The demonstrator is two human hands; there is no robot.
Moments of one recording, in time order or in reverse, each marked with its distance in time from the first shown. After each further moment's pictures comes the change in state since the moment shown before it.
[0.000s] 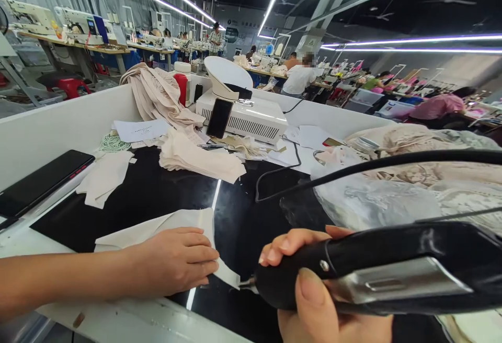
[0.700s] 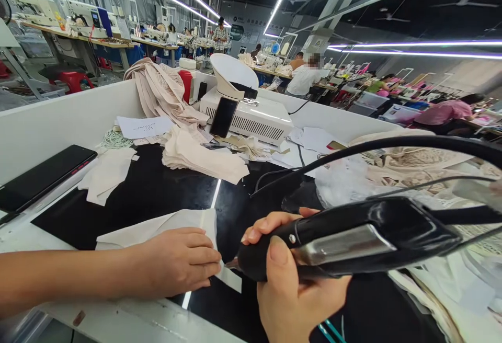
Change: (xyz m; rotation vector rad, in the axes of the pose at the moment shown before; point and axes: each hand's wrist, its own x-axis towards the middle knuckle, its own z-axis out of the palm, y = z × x) left_hand 0.000 0.000 0.007 -0.044 0.127 0.006; right_hand 0.005 0.017 0.043 0.040 0.014 -0.119
